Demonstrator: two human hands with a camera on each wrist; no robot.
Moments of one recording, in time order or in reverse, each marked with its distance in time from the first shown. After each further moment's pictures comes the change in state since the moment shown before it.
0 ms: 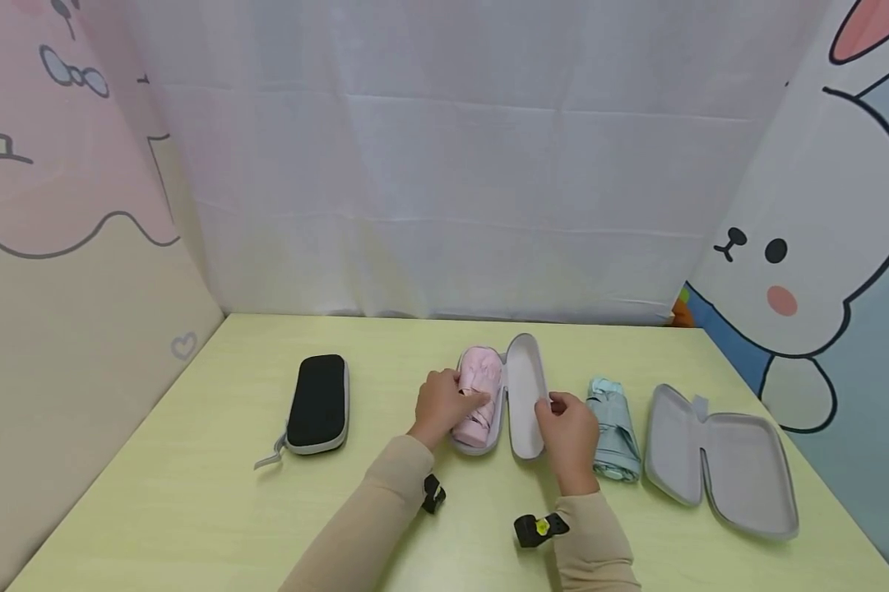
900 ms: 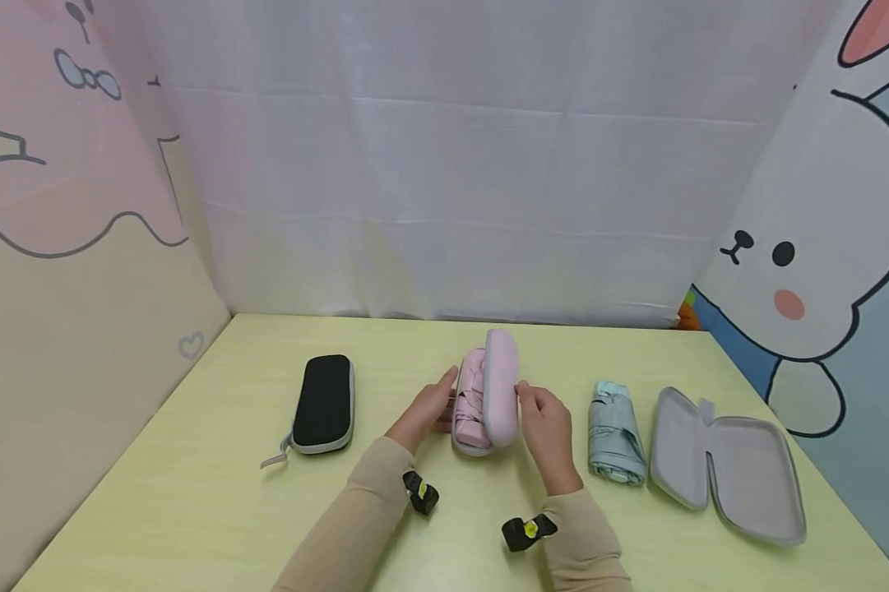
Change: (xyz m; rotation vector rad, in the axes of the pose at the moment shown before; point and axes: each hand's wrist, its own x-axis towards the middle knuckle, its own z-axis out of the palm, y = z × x) left_hand 0.005 -0.021 -0.015 -0.584 -0.295 -0.326; right_hand -0.002 -0.021 0.019 0.223 -0.149 -0.029
